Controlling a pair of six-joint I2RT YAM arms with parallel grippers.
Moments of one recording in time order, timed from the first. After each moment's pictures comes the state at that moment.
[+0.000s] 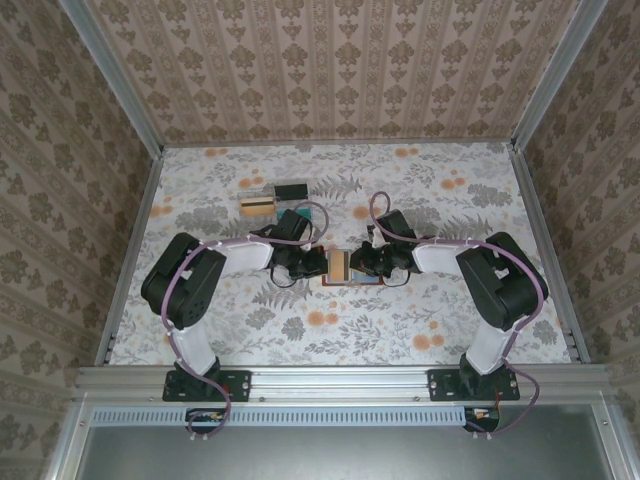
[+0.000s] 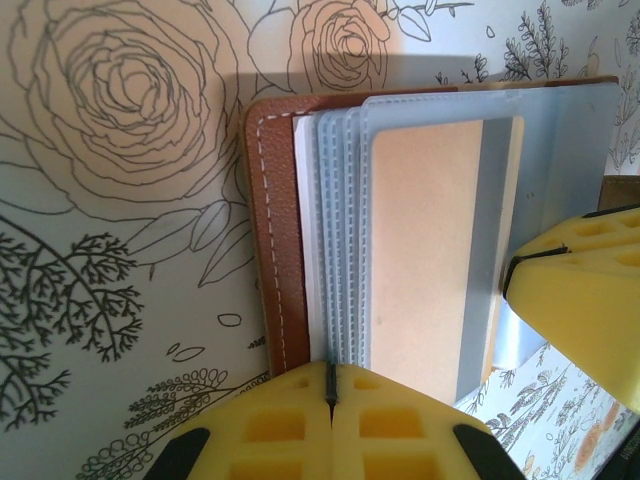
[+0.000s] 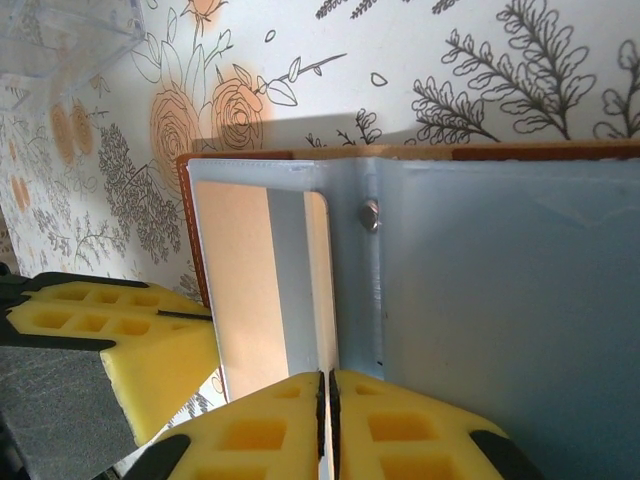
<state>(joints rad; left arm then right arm) -0.64 1.80 0.94 -0.21 0.47 -0.66 0.45 1.76 0.84 -0.02 -0.50 0.79</state>
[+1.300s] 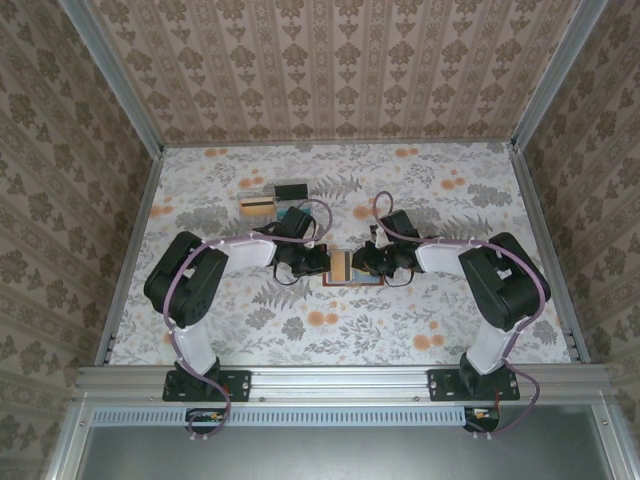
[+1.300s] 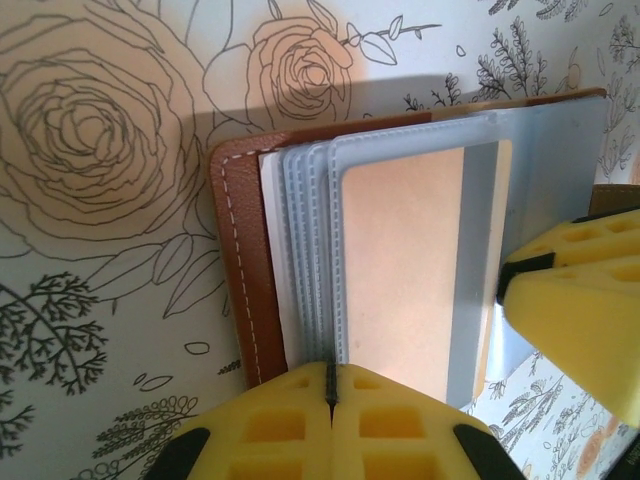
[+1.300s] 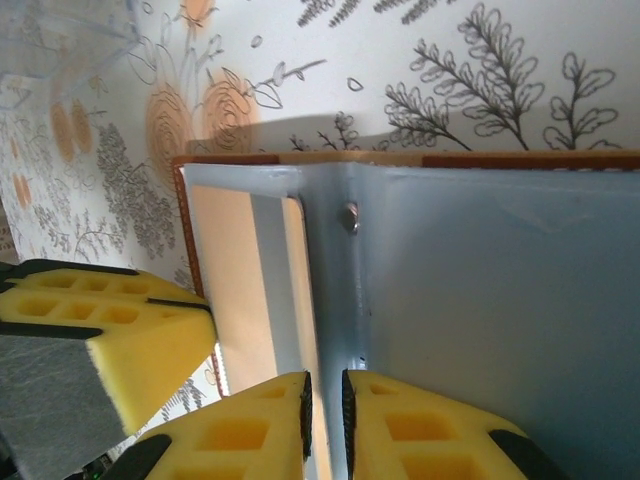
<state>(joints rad) -0.65 1.82 0.98 -0.23 0.46 -0.65 0.43 1.76 0.82 -0.03 -0.52 0.76</state>
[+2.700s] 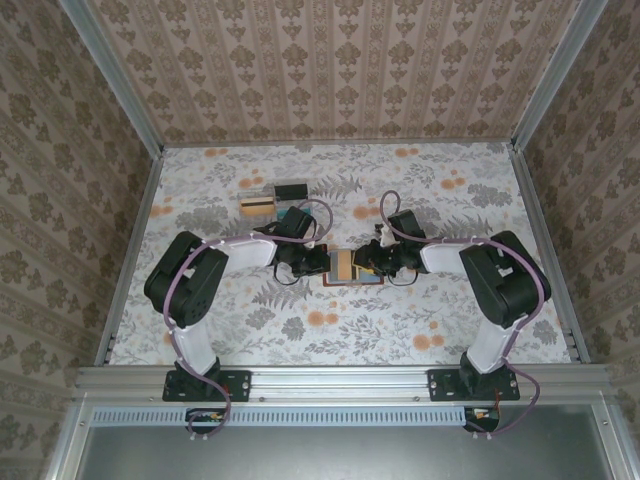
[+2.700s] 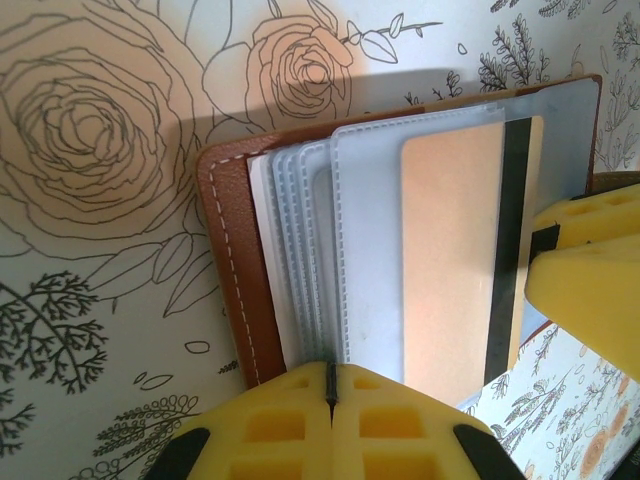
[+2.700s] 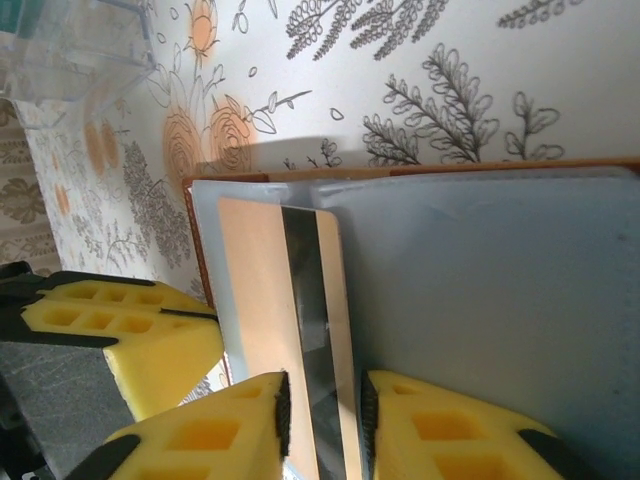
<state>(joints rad) -0.66 1.82 0.99 -0.24 0.45 -0.64 0.38 1.78 0.79 0.07 -0.59 0.79</state>
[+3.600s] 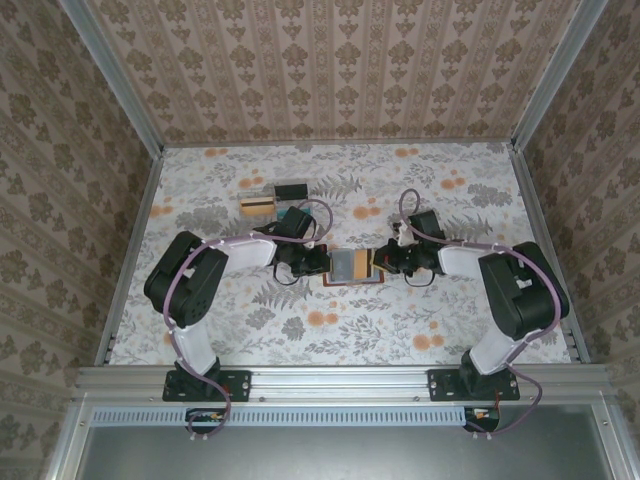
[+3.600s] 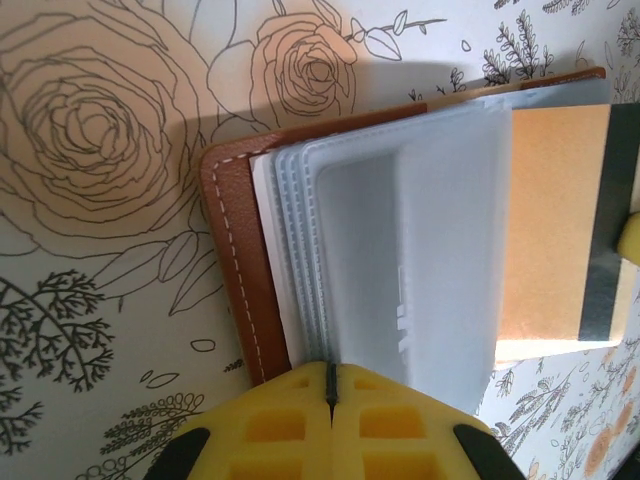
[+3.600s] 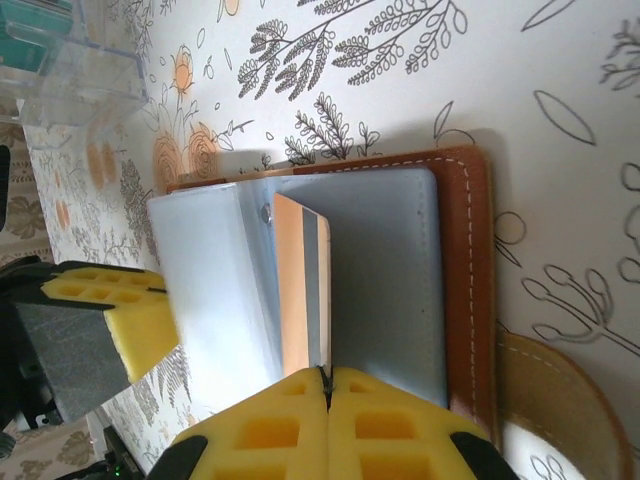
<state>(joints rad) -0.65 1.82 0.99 -0.25 0.45 -0.63 0.26 1.65 0.71 -0.02 -0.61 0.68</state>
